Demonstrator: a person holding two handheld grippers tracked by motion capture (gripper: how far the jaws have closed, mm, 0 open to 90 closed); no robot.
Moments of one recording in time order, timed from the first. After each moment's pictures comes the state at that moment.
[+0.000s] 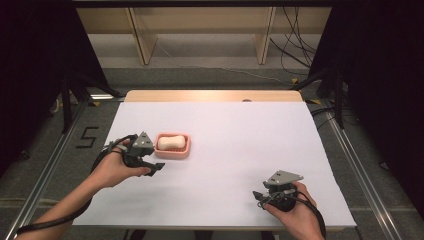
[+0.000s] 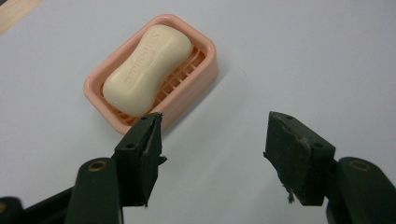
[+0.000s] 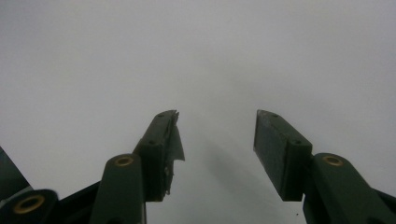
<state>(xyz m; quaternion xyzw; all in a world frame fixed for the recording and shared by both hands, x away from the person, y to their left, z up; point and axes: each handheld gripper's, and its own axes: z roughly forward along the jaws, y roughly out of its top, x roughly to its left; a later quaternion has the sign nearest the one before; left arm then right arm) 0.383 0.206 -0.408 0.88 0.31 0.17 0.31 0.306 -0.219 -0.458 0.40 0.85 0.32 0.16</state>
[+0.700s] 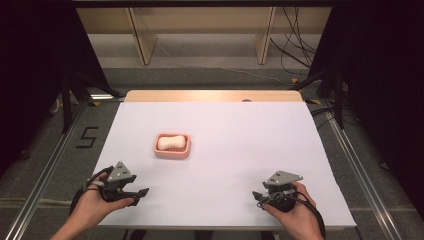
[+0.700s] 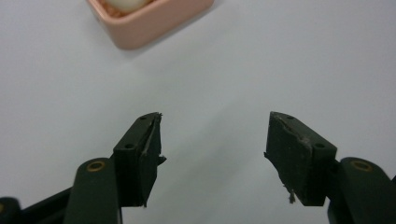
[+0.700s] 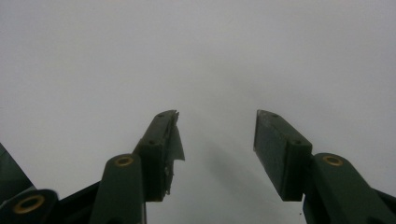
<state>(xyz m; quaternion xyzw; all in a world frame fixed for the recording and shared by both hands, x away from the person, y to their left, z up) 0.313 0.248 -0.448 0.86 0.37 0.17 0.32 0.305 -0.218 -0.457 0.40 0.84 0.32 0.16</state>
